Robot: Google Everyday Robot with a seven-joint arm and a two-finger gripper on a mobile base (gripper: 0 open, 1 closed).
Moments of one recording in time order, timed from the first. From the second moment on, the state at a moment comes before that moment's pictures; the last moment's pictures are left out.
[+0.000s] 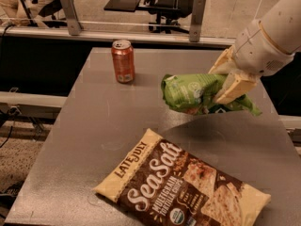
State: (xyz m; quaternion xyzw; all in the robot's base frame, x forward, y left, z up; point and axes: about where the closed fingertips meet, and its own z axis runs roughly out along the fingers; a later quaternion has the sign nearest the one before) arm 0.495 -0.157 0.928 -0.74 0.63 0.04 0.24
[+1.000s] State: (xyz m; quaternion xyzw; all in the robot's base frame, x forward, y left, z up) arm 0.457 -0.127 0.918 -0.79 0.56 0.10 0.23
